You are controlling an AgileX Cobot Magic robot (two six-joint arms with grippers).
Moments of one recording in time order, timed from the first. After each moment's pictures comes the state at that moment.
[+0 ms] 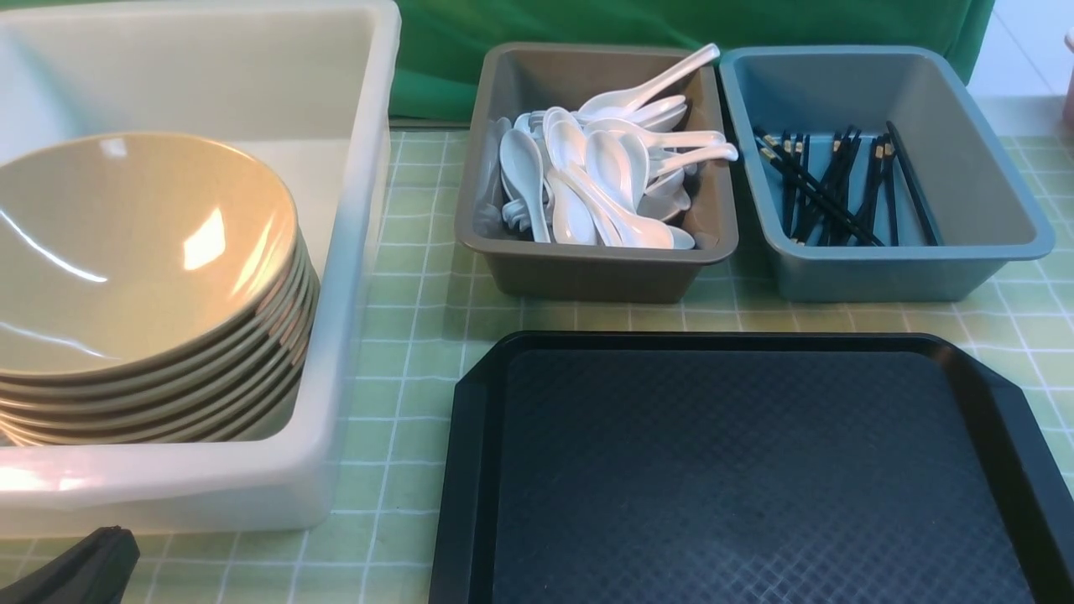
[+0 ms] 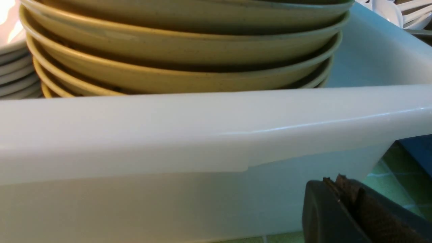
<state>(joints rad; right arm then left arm) -0.05 -0.01 0.00 -0.05 0.29 0.00 -0.11 -0.01 0.03 -0.14 0.32 0.15</state>
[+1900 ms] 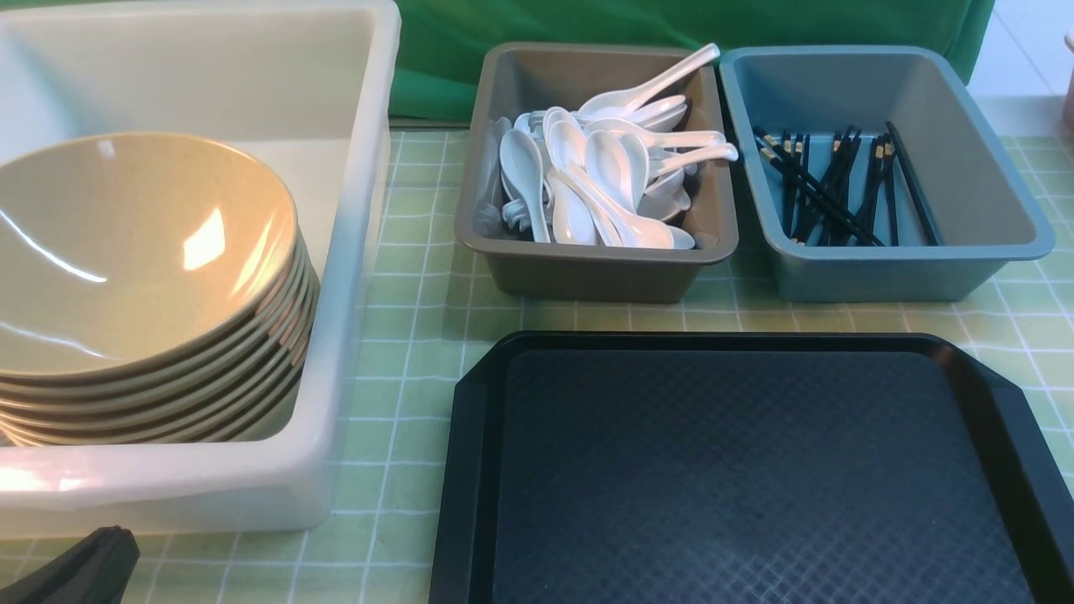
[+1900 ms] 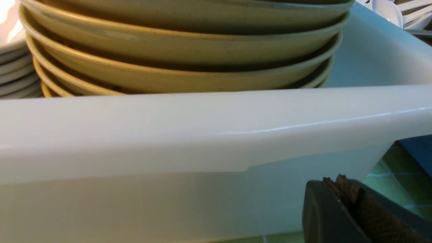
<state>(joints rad) -0.05 -0.01 0.00 -0.05 0.29 0.00 -0.11 -0.01 0.03 -0.14 0.32 0.15</state>
